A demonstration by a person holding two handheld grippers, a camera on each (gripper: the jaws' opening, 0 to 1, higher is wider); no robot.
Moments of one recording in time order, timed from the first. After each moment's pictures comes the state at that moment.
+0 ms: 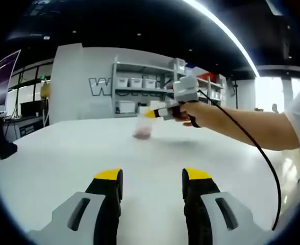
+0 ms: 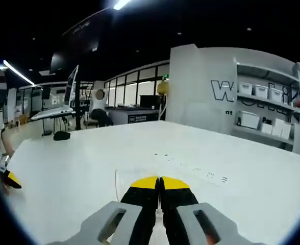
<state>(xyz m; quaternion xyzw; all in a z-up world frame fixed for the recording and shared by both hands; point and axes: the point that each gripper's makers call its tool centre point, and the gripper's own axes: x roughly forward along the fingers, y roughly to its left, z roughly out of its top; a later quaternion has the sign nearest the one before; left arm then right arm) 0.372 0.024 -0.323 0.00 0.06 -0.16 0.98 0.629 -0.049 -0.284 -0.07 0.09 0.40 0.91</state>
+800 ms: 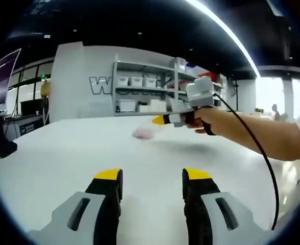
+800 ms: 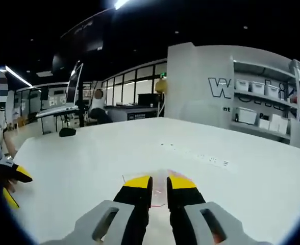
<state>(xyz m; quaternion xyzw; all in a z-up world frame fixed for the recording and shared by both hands) 0.371 0.024 -0.325 0.00 0.07 -0.16 0.98 0.566 -0.062 -0.298 -0.06 0.09 0.39 0.91</state>
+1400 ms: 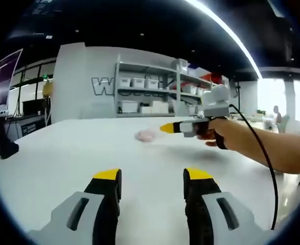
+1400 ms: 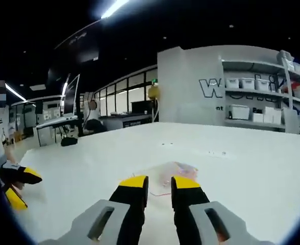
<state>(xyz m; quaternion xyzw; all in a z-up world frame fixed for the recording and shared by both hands) 0.375 0.026 -0.318 0.00 0.07 -0.15 0.99 0.539 -0.064 -0.307 -0.01 0.08 0.36 0.93</state>
